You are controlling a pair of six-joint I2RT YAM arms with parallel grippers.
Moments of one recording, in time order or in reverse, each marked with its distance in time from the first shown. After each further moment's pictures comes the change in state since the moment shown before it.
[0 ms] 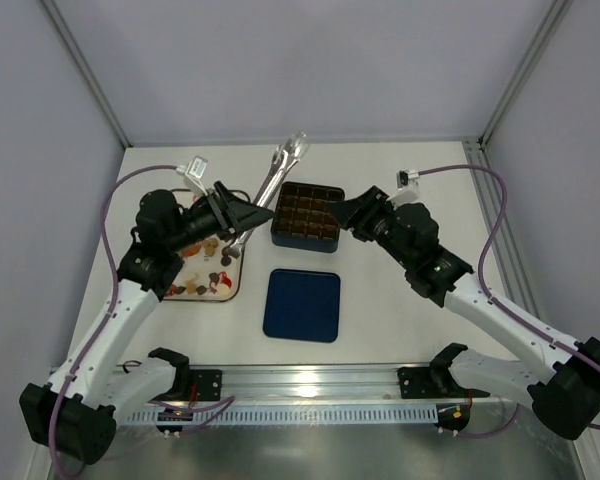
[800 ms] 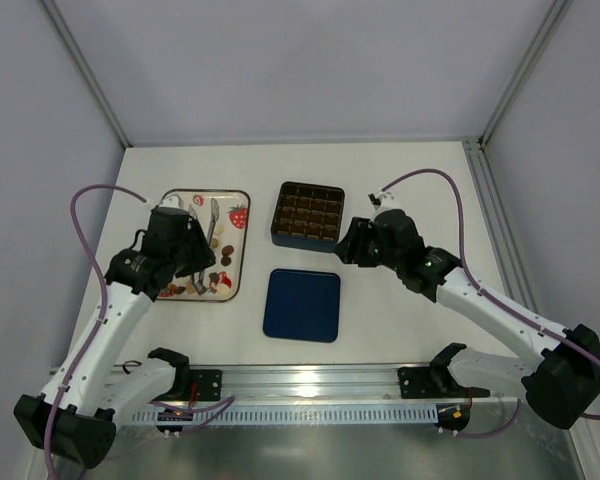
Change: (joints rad) left arm 0.009 -0.039 0.092 -0.846 -0.786 0.418; right arm -0.001 0.046 0.015 -0.410 -0.043 -0.340
